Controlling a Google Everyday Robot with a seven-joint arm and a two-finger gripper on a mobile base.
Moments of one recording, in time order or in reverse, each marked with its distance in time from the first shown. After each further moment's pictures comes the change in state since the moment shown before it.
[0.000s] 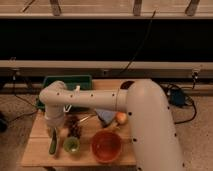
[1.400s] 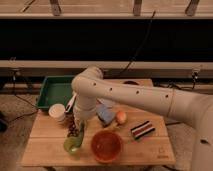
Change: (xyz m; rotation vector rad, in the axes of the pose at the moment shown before) arm -0.073 0.135 -0.113 -0.016 0.122 0.249
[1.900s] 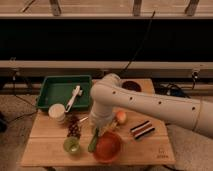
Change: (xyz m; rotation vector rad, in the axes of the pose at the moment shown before) arm -0.014 0.066 0.004 -0.002 0.023 0.144
